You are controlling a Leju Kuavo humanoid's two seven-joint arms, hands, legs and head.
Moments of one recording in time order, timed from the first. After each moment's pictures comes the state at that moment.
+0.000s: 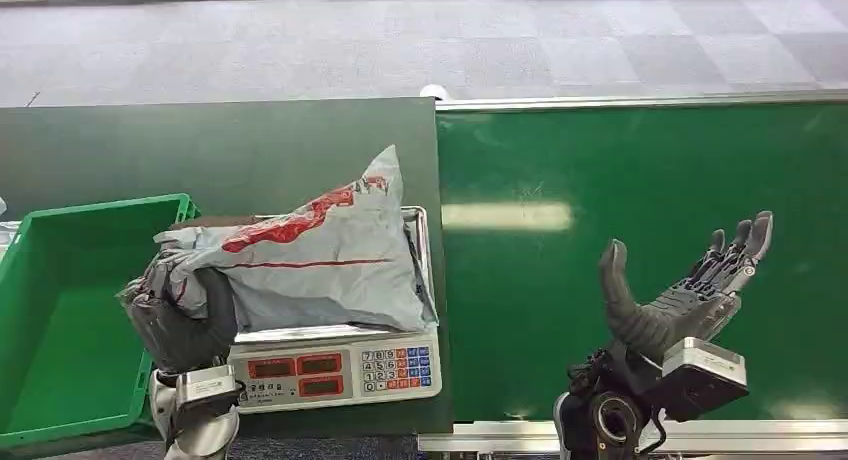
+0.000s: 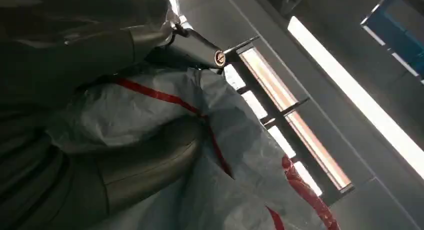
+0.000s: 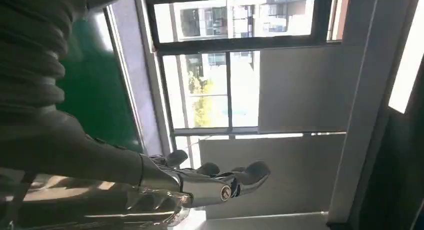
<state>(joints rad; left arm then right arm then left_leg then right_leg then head) -0.04 -0.14 -0.13 -1.65 -0.47 0.68 -0.70 -0.07 0.32 0.07 -1.58 0.26 -0.52 -0.70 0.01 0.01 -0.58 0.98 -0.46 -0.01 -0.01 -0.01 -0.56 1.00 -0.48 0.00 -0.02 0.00</state>
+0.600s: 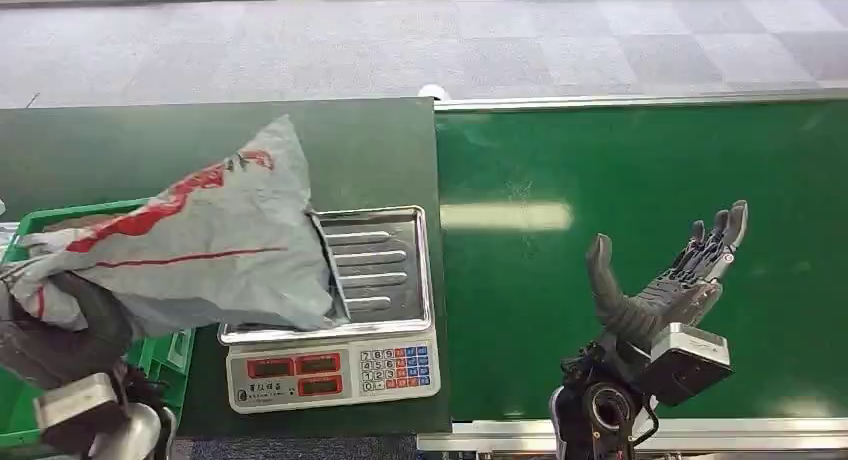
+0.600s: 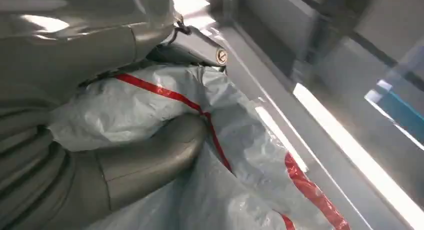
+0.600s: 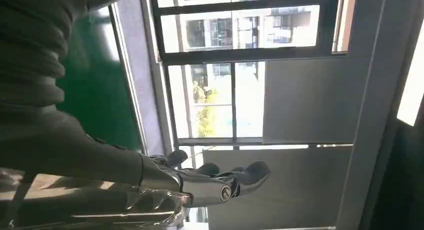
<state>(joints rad) -0.05 -0.13 0.17 -1.82 -0.33 0.60 -0.63 -0.09 0.32 0.06 -1.52 0.26 -0.48 -0.70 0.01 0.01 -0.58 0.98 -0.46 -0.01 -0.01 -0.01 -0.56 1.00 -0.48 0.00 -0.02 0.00</state>
